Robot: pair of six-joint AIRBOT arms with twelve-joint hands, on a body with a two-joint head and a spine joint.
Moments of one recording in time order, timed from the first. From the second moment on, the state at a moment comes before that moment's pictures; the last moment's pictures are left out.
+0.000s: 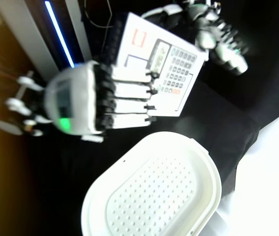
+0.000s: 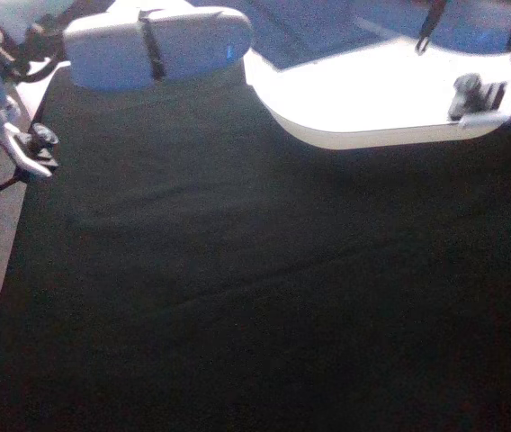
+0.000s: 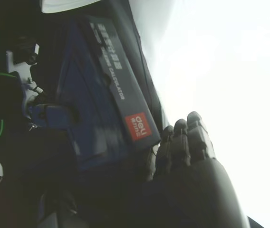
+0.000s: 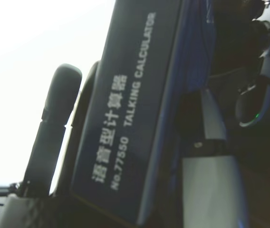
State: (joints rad) left arm 0.44 -1.04 1.24 0.03 -1.00 0.76; right arm -0.45 -1.17 1.38 0.03 1.27 -0.45
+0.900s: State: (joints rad) left arm 0.68 -0.90 1.12 -0.15 -1.30 0.78; right arm -0.27 -0.98 1.10 -0.09 0.80 -1.52
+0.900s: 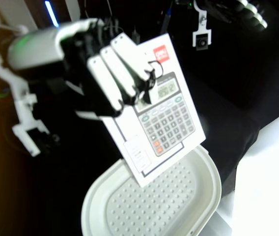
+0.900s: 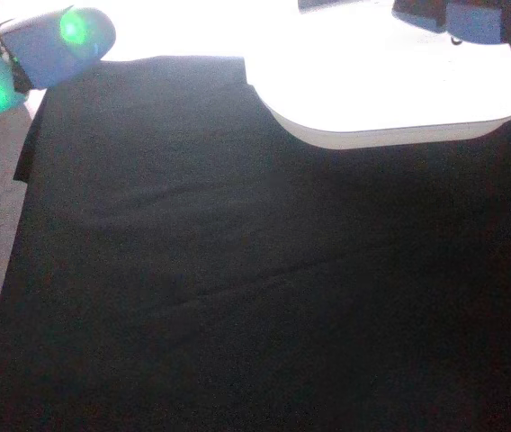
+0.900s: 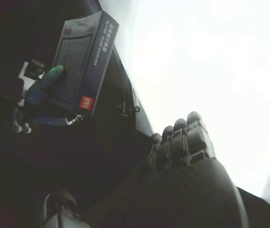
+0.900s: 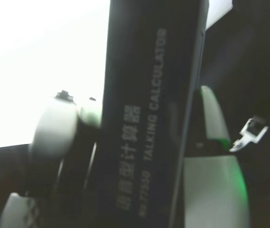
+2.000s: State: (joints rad) left arm 0.83 -0.90 1.10 -0.22 -1.36 0.77; right arm -0.30 -1.07 1.23 0.28 0.66 -1.97
